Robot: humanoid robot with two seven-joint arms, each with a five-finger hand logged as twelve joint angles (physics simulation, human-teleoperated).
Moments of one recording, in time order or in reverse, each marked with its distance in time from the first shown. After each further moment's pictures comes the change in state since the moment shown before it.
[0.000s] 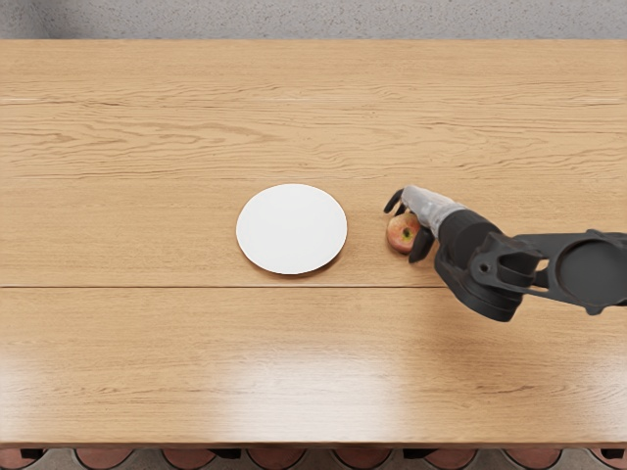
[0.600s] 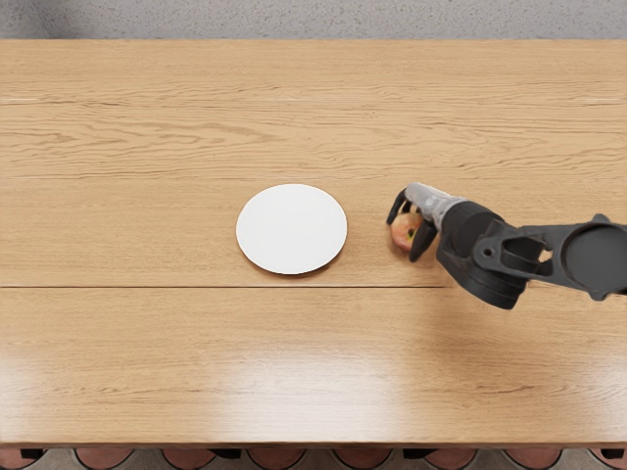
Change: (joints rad) left arm 0.000 0.000 0.000 0.000 0.000 0.000 0.000; right arm 0.037 -0.014 0.006 0.000 0.090 0.033 0.000
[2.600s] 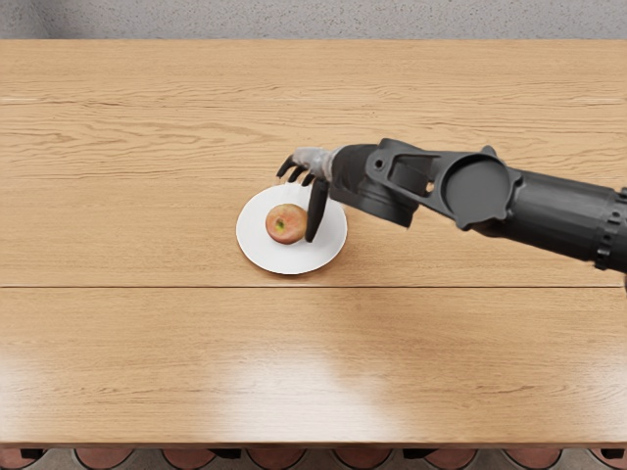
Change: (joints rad) left arm 0.000 0.000 0.000 0.000 0.000 0.000 0.000; right arm 0.045 0.369 0.299 -0.443 0.064 0.414 0.023
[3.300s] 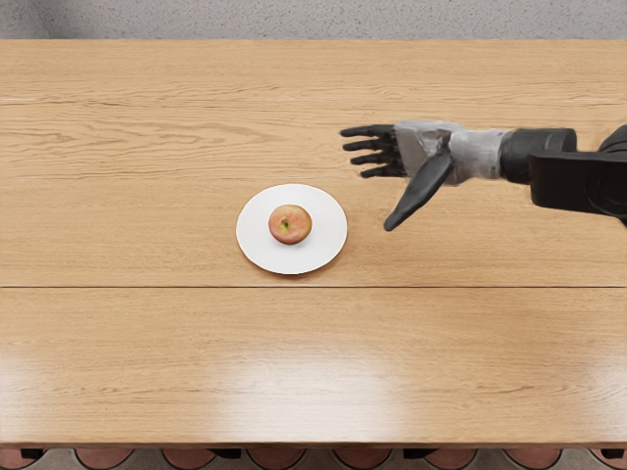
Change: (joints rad) left arm 0.001 0.000 0.000 0.000 0.000 0.000 0.000; right arm -0.505 -0.491 0.783 0.276 0.282 0.518 0.078
